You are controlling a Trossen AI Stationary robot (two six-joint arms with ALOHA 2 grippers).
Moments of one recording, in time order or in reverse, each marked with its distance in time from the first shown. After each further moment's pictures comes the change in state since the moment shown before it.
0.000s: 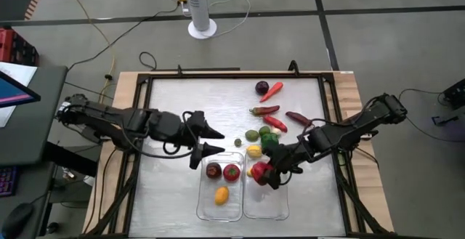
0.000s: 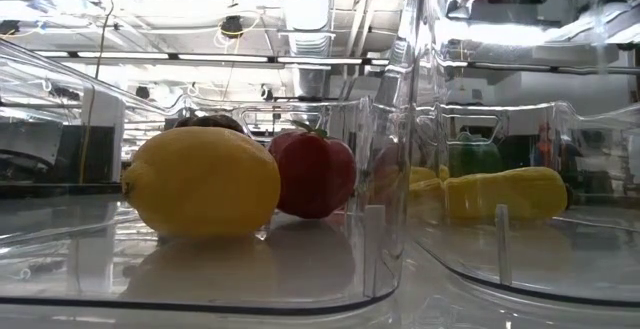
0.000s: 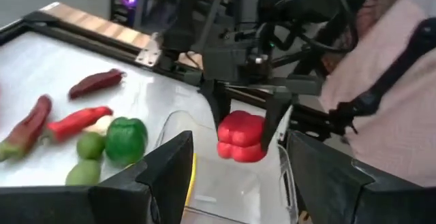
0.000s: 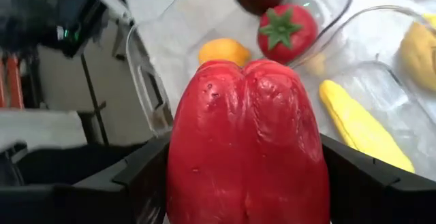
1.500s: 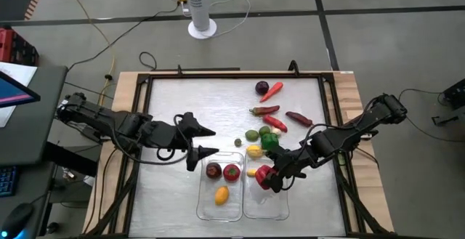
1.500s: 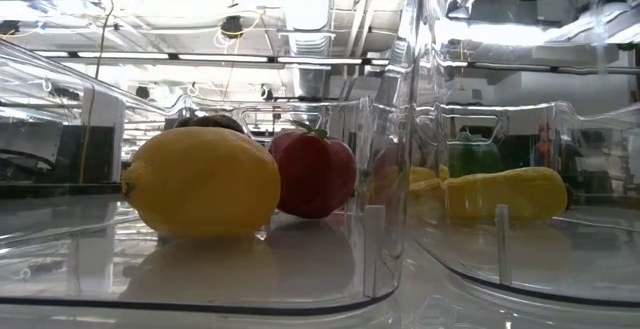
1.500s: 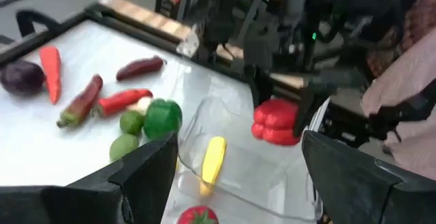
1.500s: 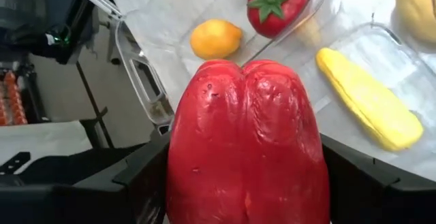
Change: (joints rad) left arm -0.093 -0.028 0.025 -0.145 -0.223 -0.073; right arm 0.063 0.000 0.000 -0.044 0.026 0.141
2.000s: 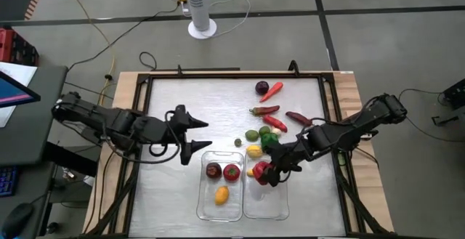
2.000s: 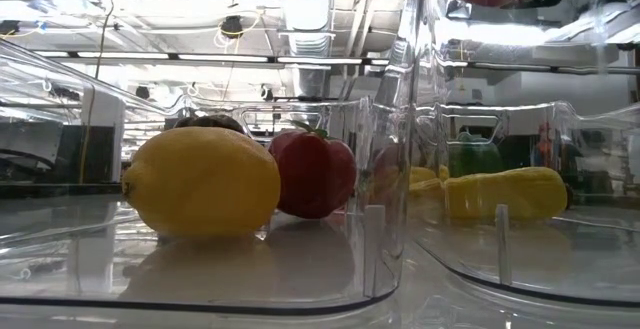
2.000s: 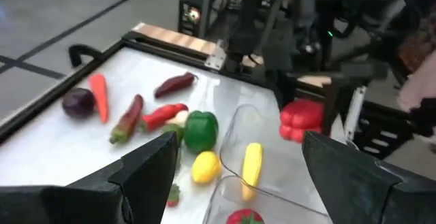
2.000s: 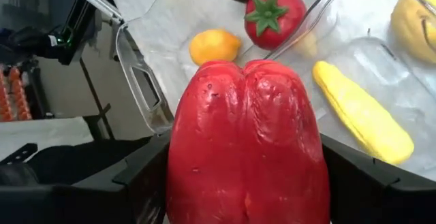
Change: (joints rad) left arm 0.023 -0.096 -0.092 0.006 -0.055 0.138; right arm -0.087 0.000 0.000 0.009 -0.072 -0.064
